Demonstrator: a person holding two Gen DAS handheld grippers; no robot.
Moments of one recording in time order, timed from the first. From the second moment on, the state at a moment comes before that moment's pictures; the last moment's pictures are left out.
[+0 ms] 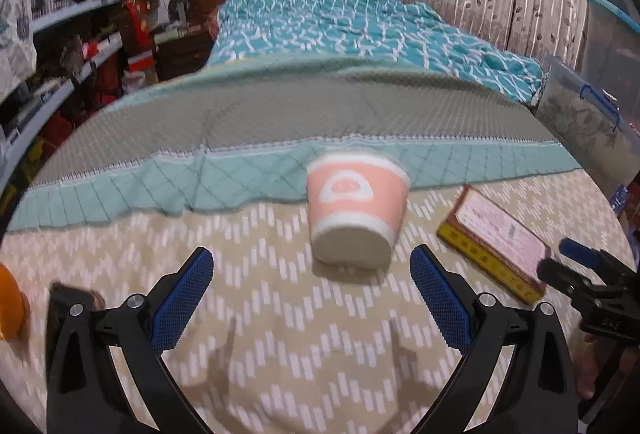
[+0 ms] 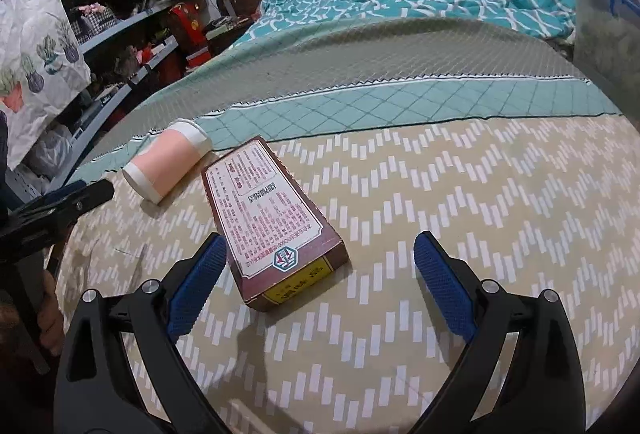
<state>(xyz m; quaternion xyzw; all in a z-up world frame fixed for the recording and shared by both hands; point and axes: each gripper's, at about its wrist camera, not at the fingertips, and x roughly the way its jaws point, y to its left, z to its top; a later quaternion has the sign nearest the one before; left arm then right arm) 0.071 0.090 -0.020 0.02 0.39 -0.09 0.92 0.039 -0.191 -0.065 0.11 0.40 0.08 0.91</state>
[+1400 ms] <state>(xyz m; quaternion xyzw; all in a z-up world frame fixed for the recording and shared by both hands) 0.077 0.079 -0.044 -0.05 0.44 -0.21 0.87 0.054 -0.164 -0.068 0.07 0.42 0.13 0.89</state>
